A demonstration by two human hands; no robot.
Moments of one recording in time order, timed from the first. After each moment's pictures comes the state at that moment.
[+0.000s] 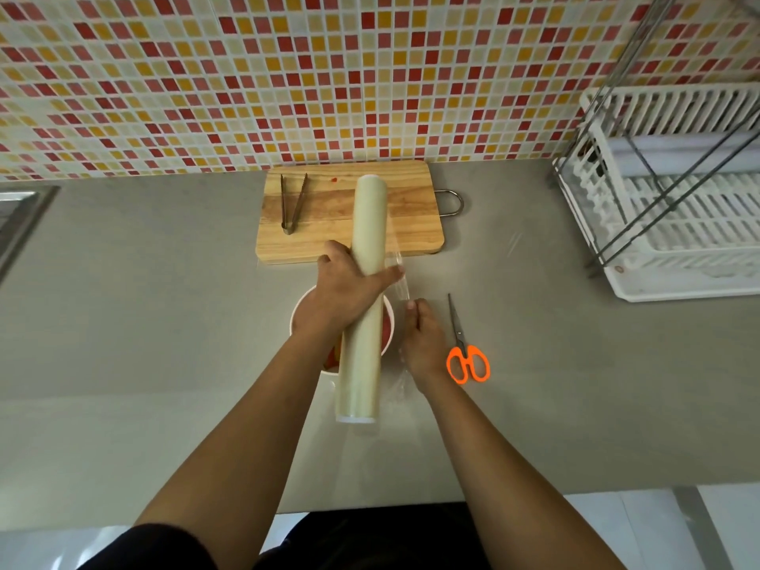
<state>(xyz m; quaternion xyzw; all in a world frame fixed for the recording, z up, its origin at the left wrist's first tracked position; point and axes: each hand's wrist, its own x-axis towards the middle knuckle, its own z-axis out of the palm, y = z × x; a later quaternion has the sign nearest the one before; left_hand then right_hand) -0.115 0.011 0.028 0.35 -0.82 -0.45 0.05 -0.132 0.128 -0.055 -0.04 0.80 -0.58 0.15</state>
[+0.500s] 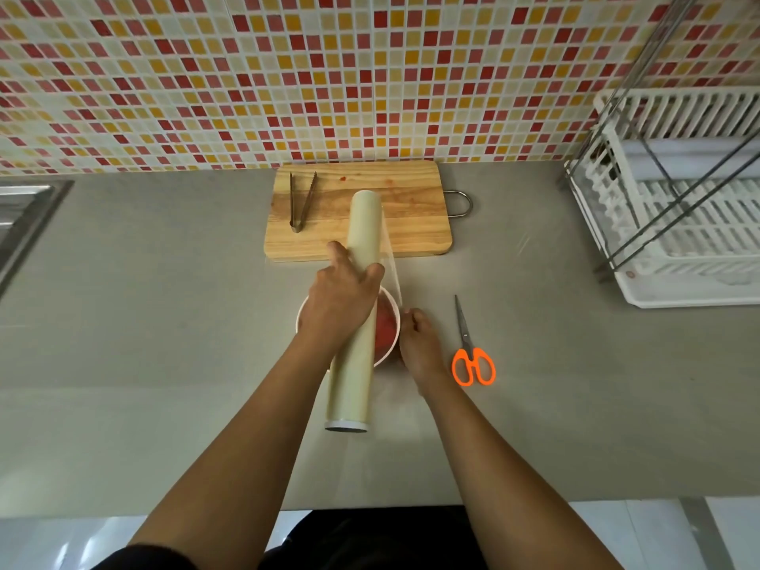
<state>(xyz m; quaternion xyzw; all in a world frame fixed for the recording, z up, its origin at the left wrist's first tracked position) -0.098 0.014 0.038 0.34 -0.86 -0.37 0.08 -0.135 0.120 -0.073 0.02 0.77 -0.59 0.27</state>
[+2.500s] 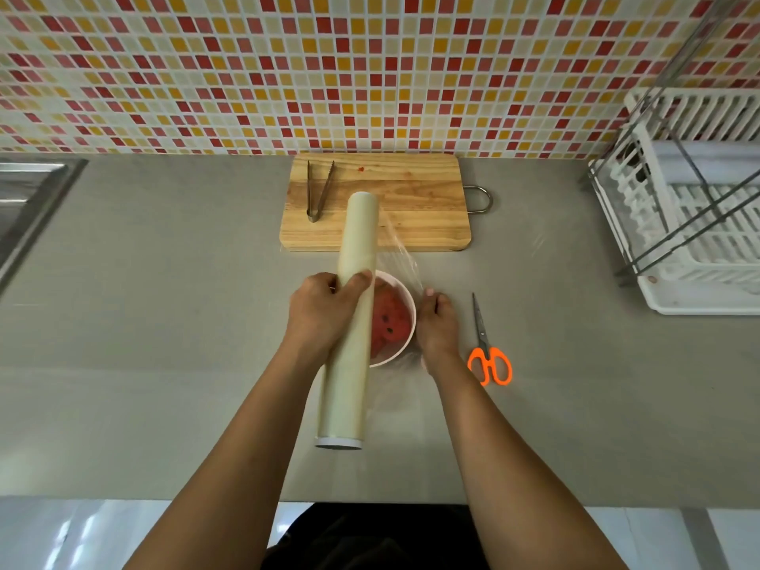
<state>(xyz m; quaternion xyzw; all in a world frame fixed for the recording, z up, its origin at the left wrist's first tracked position) -0.056 -0.007 0.036 0.44 -0.75 -0.49 0.06 -0.149 0.103 -0.082 0.07 0.78 -0.60 0.18</state>
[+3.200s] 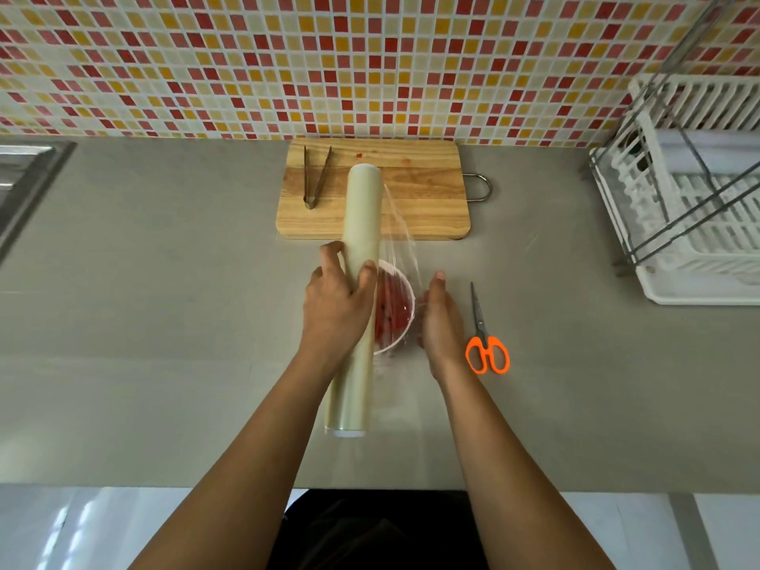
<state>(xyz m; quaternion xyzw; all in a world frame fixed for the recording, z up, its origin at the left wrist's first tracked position) -0.056 0.016 0.027 0.36 -0.82 -0.42 0.15 -0.131 0.119 -0.047 0.06 0.76 -0.59 0.26</state>
